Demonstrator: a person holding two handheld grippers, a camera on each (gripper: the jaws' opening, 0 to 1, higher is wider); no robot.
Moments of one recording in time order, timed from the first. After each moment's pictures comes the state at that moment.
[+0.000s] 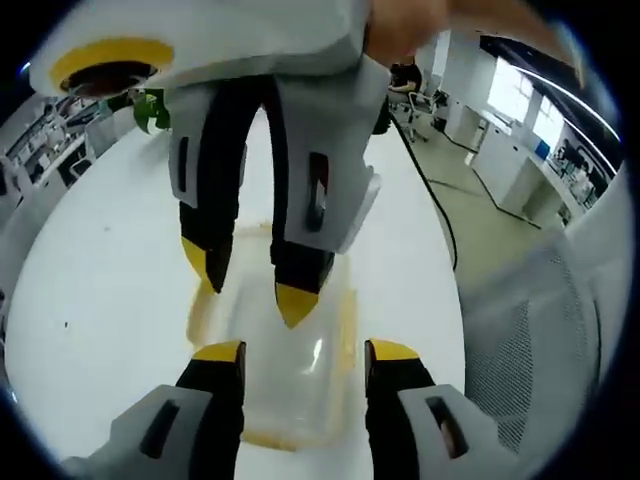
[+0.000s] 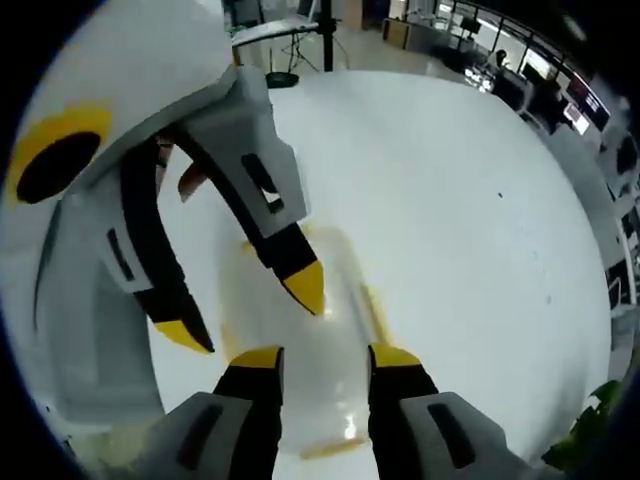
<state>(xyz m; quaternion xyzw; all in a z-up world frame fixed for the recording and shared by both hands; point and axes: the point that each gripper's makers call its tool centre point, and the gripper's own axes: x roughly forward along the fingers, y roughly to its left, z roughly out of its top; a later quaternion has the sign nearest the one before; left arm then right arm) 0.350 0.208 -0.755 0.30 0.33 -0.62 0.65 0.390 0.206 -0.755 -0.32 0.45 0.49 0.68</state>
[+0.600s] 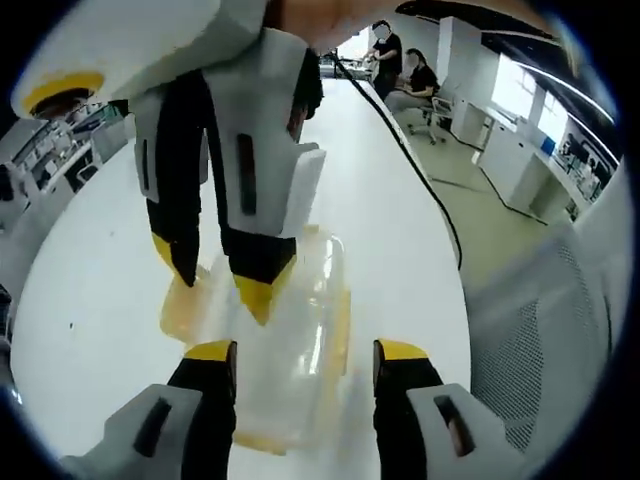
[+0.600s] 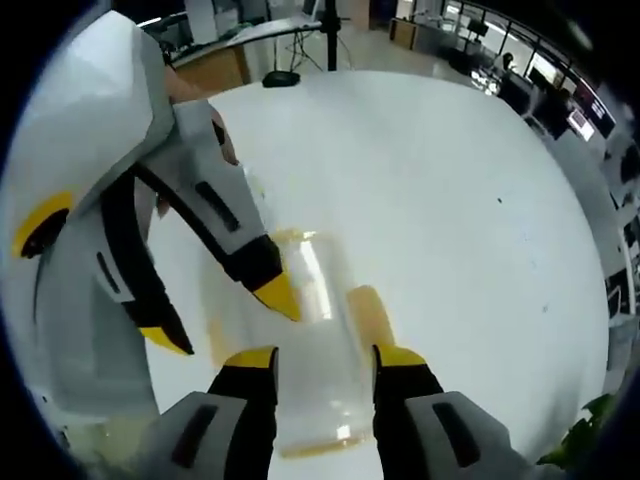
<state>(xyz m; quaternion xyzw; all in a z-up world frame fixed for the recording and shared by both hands) 0.343 0.206 -0.760 0.32 0.30 -0.61 0.66 0.404 0.205 -0.754 -0.33 0.45 0.50 0.67</state>
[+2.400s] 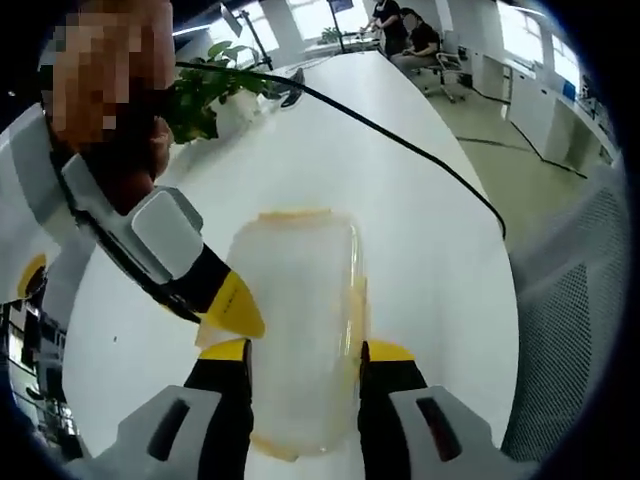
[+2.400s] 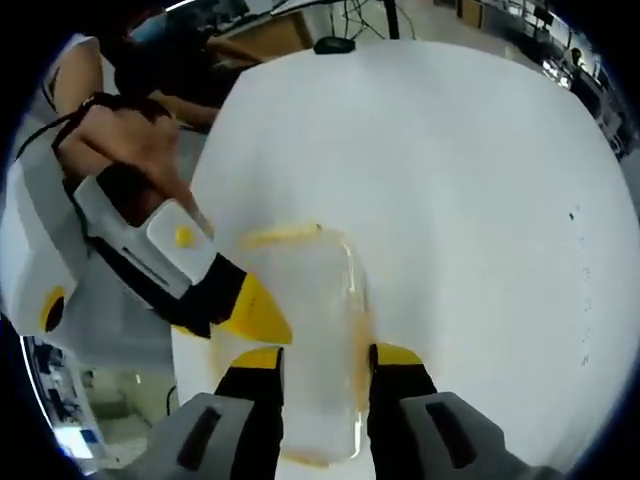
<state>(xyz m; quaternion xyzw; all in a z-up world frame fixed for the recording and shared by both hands) 0.353 0.202 -0.772 0.41 0.25 -0.53 0.70 0.408 0.218 -0.781 -0.35 0.50 0.61 0.51</state>
